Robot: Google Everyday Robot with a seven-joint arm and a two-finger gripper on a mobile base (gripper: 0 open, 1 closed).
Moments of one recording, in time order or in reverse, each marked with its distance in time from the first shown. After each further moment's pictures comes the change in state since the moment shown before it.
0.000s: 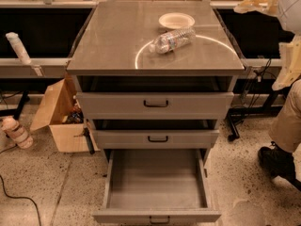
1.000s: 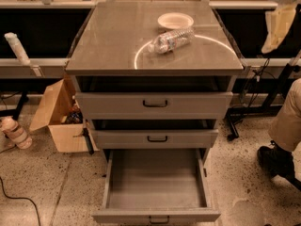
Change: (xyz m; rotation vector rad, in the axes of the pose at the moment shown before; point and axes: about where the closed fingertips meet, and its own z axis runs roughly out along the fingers) arm 0.054 -0.095 0.018 0.053 0.090 -0.090
